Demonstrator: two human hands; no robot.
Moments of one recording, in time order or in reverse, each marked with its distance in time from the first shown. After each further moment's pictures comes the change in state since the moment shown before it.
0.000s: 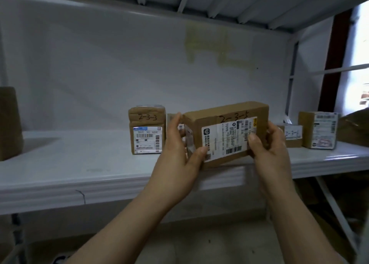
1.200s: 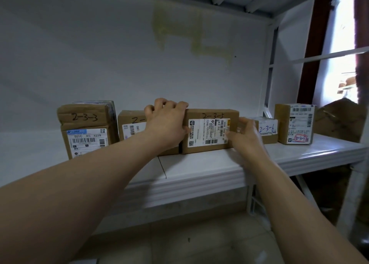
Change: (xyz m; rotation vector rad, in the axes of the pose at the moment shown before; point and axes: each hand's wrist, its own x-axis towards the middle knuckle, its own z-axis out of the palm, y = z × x) left_hand 0.154 -0.025 0.093 0.893 -0.155 0.087; right_hand 0.120 0.058 -0.031 -0.218 -0.092 0.284
